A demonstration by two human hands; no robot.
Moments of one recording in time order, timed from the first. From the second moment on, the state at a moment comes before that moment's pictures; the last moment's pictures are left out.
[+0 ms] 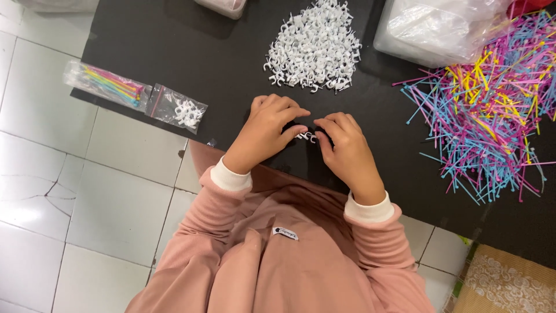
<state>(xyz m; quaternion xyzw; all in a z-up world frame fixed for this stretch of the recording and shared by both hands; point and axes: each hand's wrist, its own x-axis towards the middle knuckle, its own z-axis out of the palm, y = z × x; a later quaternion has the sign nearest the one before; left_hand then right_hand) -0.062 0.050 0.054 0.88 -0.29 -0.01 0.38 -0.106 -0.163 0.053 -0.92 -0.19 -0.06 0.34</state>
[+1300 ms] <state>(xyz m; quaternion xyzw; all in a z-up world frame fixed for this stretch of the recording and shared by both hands) -0.055 0.007 0.042 0.79 -0.32 0.28 0.44 -0.069 -0.176 0.008 -0.59 -0.03 -0.03 0.81</state>
